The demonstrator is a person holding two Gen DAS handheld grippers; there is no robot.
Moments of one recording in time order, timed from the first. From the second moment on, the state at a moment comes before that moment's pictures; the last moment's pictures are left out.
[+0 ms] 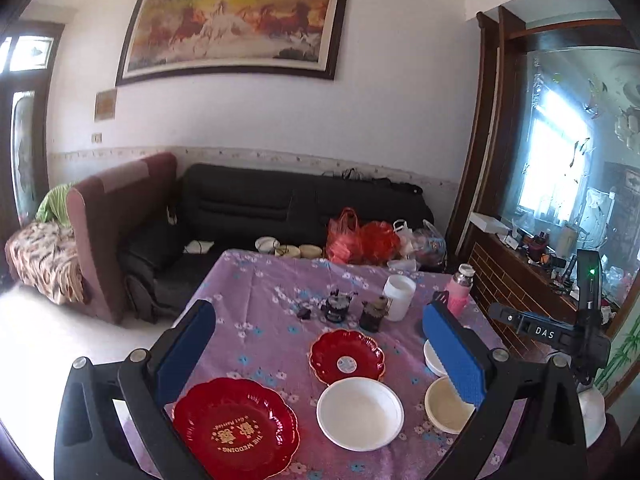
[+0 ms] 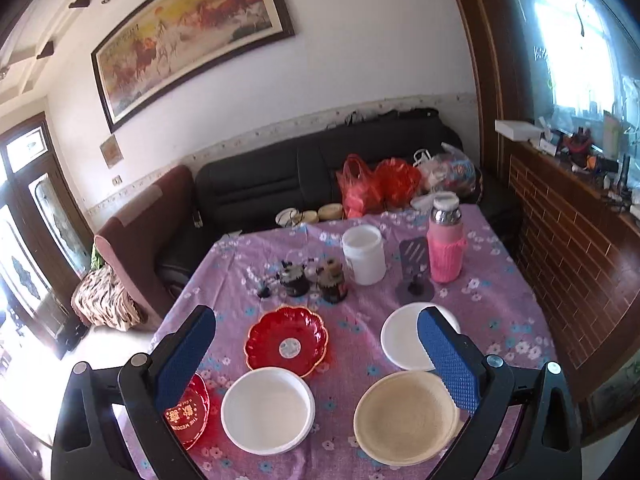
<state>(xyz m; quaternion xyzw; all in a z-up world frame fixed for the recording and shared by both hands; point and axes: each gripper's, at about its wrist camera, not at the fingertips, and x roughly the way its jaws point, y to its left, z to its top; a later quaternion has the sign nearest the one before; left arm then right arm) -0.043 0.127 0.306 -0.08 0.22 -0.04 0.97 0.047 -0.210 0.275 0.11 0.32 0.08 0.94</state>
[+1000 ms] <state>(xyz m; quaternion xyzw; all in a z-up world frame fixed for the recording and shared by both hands) 0.248 0.103 0.036 -0.20 0.53 -0.06 0.82 0.240 -0.145 0.024 0.14 0.54 0.08 0.83</state>
